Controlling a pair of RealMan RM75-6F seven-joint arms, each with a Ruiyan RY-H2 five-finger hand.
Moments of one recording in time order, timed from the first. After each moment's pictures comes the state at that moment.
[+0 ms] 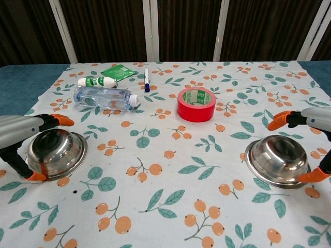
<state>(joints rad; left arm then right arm) -0.44 -1.51 -0.08 -1.54 1.16 1.04 0.51 0.46 -1.31 0.10 -1.97 -0.93 1.09 -0.61</state>
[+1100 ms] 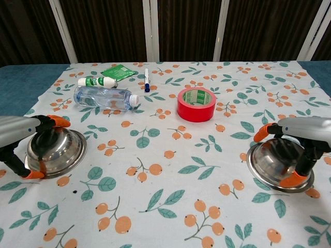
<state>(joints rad) -0.47 -1.49 -0.06 -1.54 1.11 1.04 0.53 0.63 -1.37 0.12 -1.92 -0.63 1.05 -0.69</state>
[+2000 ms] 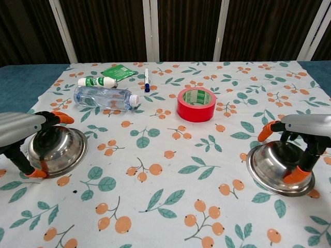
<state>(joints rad) -0.49 -1.52 -0.06 -1.54 1.09 1.08 0.59 0.68 -1.34 0.08 -1.90 -0.60 1.03 -0.64</state>
